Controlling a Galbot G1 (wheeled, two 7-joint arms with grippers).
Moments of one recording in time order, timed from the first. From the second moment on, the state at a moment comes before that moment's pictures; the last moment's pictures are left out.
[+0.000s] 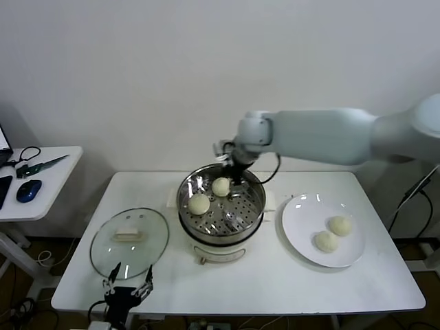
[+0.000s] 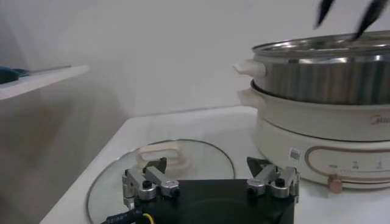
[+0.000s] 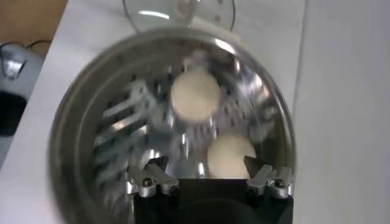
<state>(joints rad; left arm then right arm) 1.77 -1.48 -0.63 -2.03 -0.02 0.06 0.03 0.93 1.12 -1.75 1.36 0.84 -0.35 -0.82</state>
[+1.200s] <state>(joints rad) 1.78 -1.50 -0.64 -2.03 -0.02 0.06 0.03 0.35 0.58 -1.43 1.30 0.29 -0.30 -0.85</state>
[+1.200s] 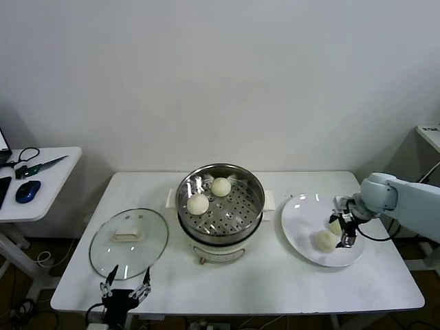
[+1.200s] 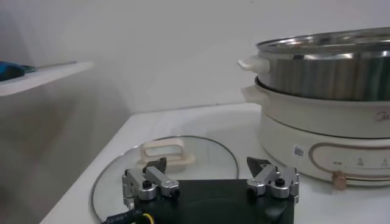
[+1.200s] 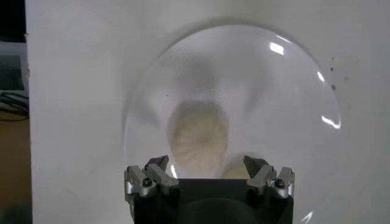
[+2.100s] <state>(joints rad) 1.78 -1.50 -0.64 -2.03 -0.01 0.06 0.03 0.31 0.62 -1.36 1.25 0.31 -0.26 -0.86</state>
